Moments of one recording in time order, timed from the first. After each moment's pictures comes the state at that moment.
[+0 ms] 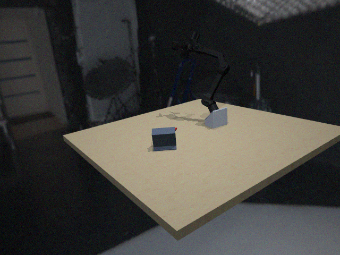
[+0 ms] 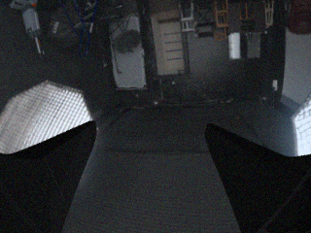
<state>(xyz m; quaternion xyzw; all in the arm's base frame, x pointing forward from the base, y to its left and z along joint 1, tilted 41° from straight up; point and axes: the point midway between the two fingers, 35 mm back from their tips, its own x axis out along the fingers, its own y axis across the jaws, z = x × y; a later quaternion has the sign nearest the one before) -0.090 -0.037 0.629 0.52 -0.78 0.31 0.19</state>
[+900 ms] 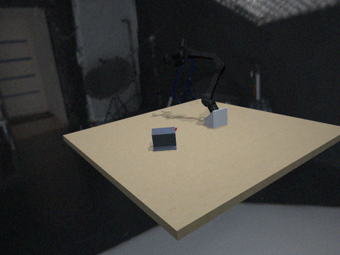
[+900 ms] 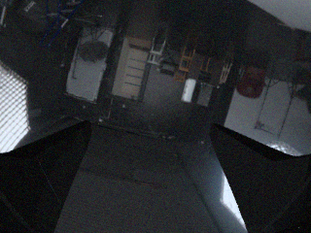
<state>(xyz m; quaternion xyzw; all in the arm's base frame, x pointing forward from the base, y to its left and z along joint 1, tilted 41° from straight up) -0.030 -0.131 0.602 0.57 -0.78 0.08 0.26</state>
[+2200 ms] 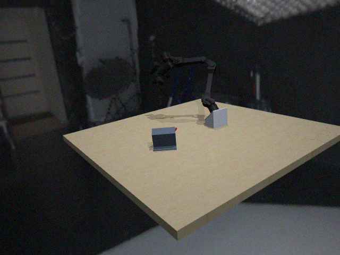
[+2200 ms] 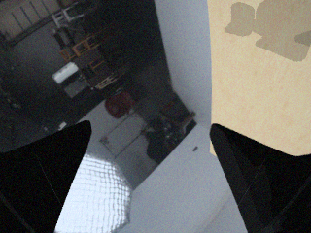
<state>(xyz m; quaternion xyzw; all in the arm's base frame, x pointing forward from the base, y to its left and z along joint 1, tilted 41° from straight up) 0.119 -0.239 0.501 0.59 -0.54 -0.35 0.49</state>
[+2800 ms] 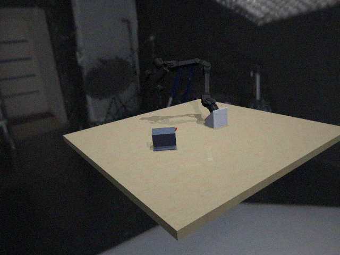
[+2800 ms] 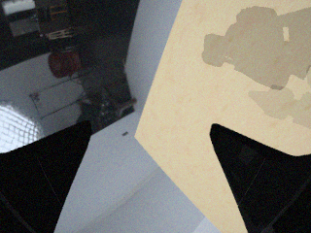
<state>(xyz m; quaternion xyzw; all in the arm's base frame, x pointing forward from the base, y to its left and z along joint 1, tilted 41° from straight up) 0.190 -0.255 0.432 0.54 -0.33 -0.48 0.60</state>
